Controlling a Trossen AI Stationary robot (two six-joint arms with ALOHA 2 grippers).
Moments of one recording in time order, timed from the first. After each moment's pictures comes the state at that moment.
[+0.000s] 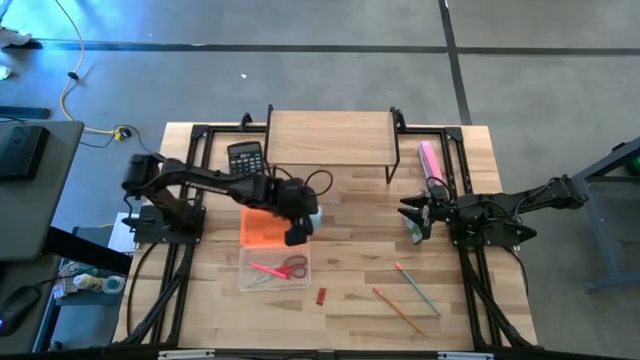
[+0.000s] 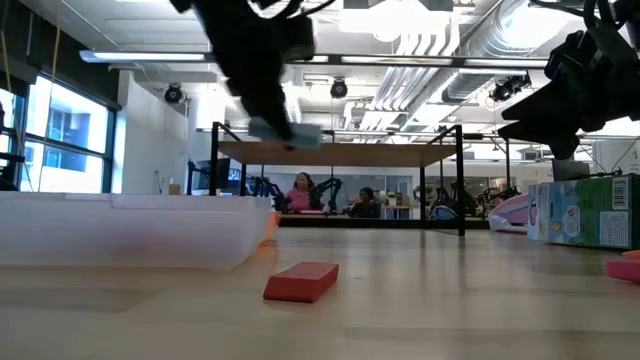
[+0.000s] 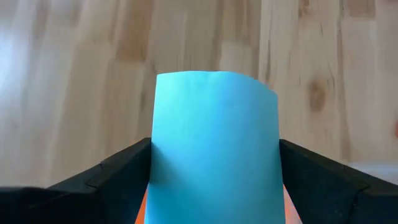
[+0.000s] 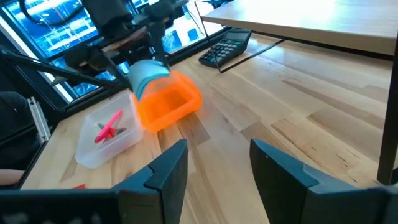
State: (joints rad) left arm 0.08 1.65 1.19 -0.61 -0.10 -0.09; right arm 0.22 0.20 0.07 -0.09 0.44 0.47
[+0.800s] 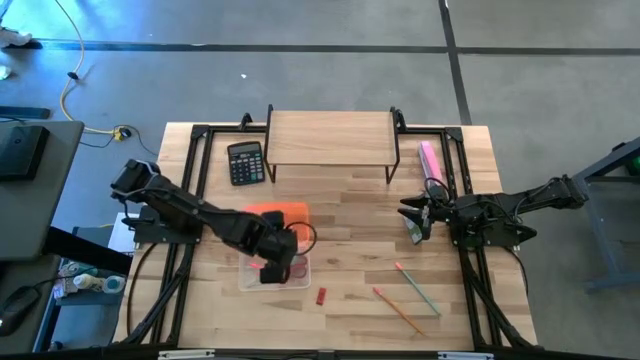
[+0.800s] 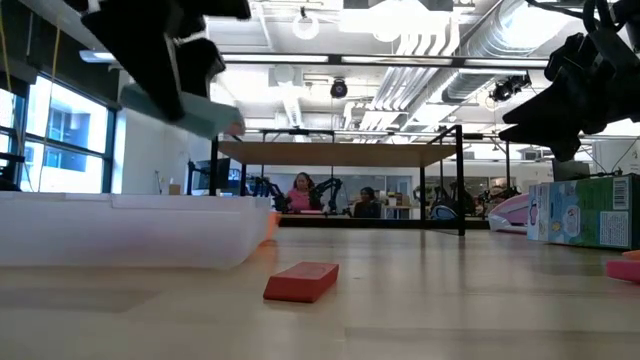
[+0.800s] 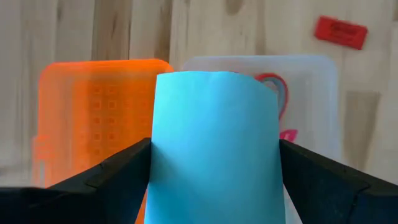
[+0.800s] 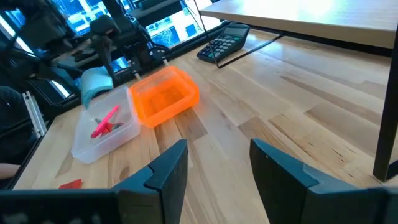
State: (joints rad) left arm -0.27 1.60 1.18 -0.83 -0.23 -0.38; right arm 0.22 0.20 0.07 -0.11 0.44 0.47
